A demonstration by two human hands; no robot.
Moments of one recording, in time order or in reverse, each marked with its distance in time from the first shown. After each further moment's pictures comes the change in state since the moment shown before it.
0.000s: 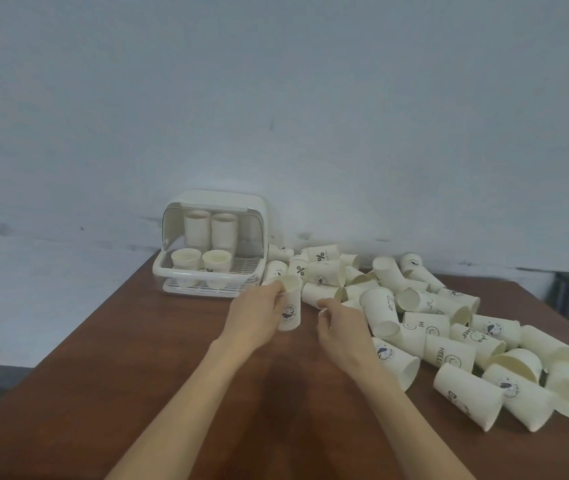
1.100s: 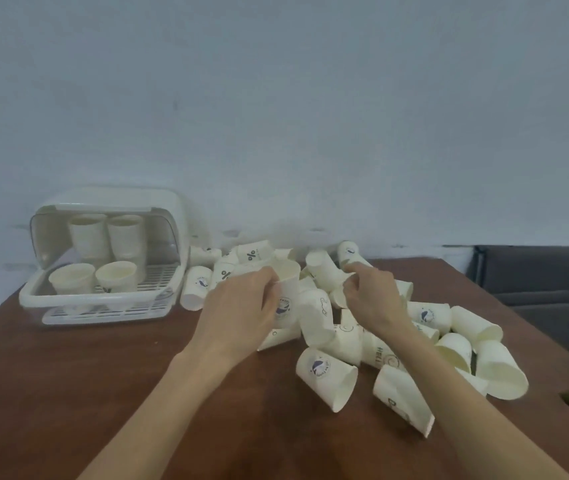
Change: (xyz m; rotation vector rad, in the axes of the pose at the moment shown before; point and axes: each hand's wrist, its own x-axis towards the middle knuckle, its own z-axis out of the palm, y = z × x) left_hand 0.040 0.101 0.012 -0.139 -0.006 0.176; right_hand 0.069 0.120 -0.095 -0.116 0.172 0.158
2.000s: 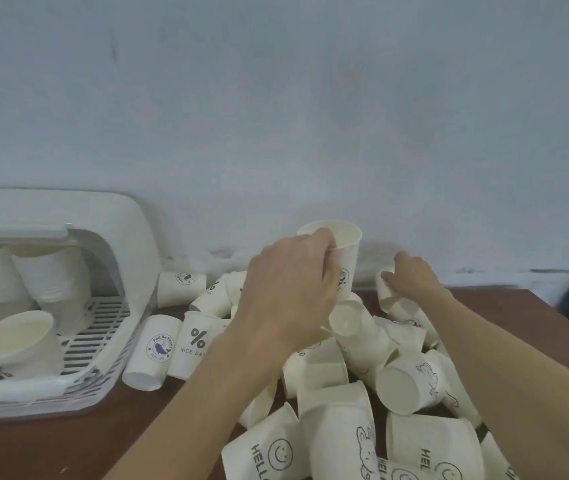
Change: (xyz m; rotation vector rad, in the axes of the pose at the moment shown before) left_hand 0.192 -0.021 0.101 -0.027 0.064 0.052; right_hand 0.294 0.158 0.135 -0.351 -0.266 0.237
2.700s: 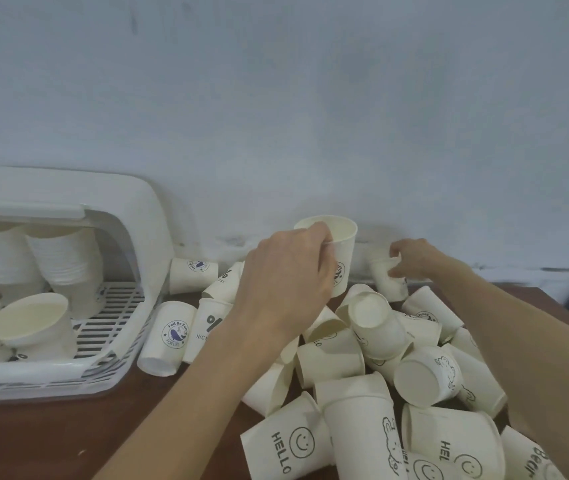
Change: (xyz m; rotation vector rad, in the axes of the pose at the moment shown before) left_hand -0.009 -0.033 -0.003 -0.013 0.005 -0.054; right_hand 0.011 -0.017 -0.018 -0.103 -0.161 -0.175
